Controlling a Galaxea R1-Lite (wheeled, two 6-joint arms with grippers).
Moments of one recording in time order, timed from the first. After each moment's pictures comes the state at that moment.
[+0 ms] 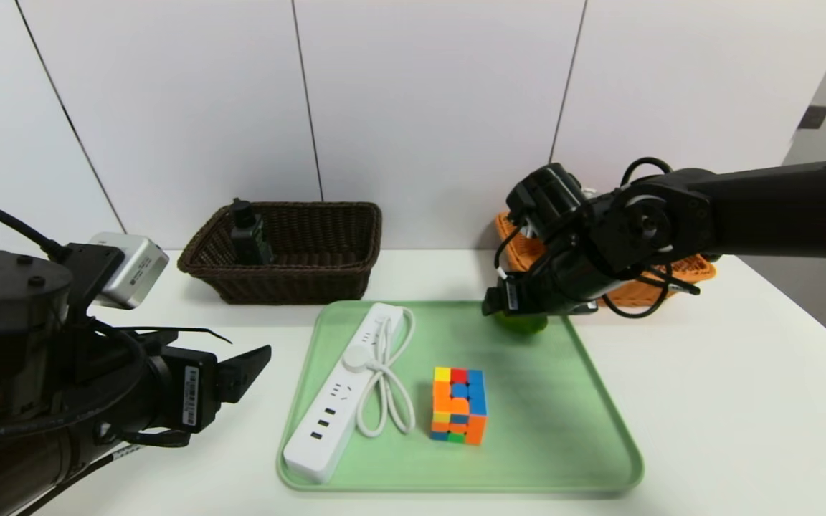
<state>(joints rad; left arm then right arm) -0.66 1.23 -0.64 -0.14 0.43 -0.23 0.53 2.04 -1.60 0.52 -0.19 0.36</state>
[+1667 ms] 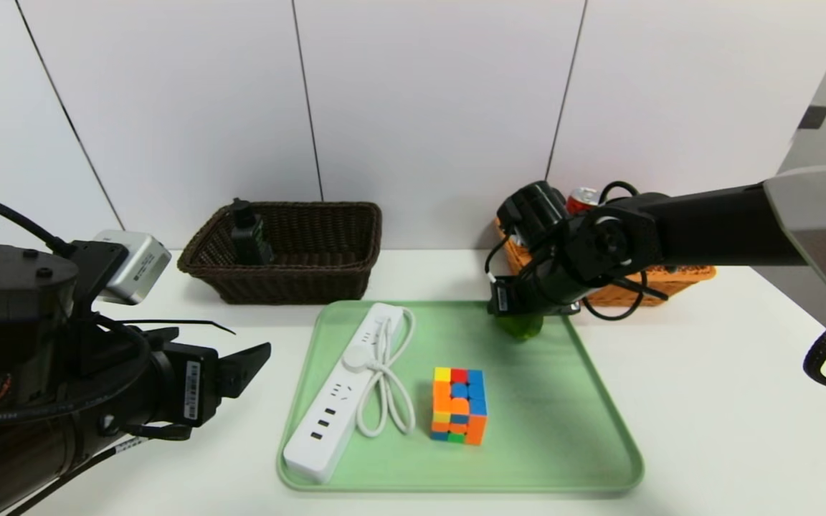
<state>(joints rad) -0.63 1.24 -0.65 -0.14 0.41 -0.22 0.49 2.14 -1.63 0.43 -0.19 0.34</state>
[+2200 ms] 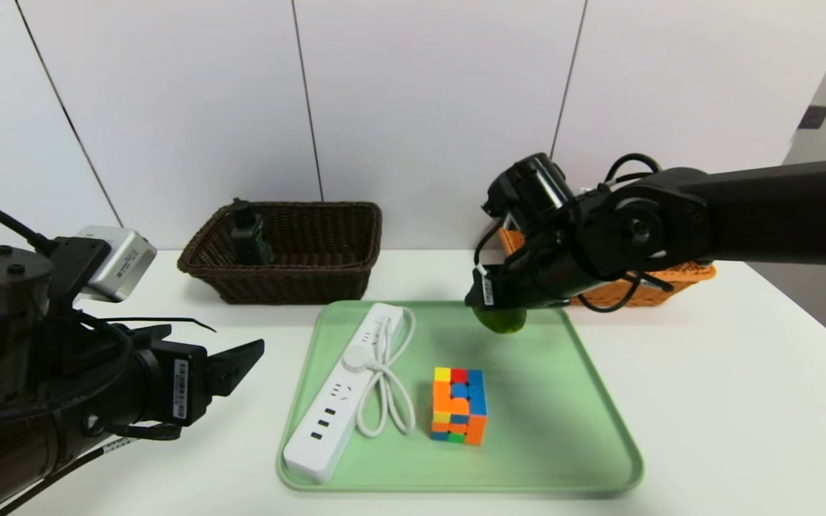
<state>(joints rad) -0.62 1.21 -0.65 -0.14 0.40 -0.22 0.59 2.02 -1.61 0.44 -0.15 0.35</state>
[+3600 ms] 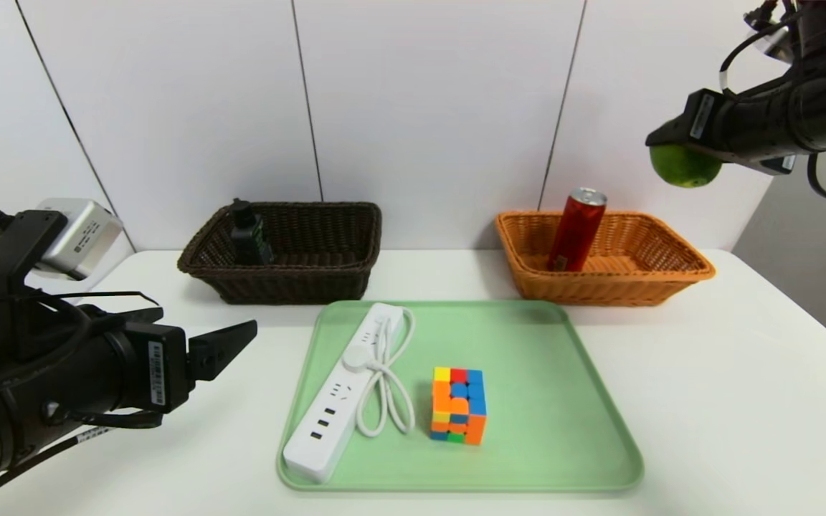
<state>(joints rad) -0.62 1.16 -0.70 -0.10 0.37 -0.23 0.15 1.74 -1.77 0.47 -0.14 0.35</state>
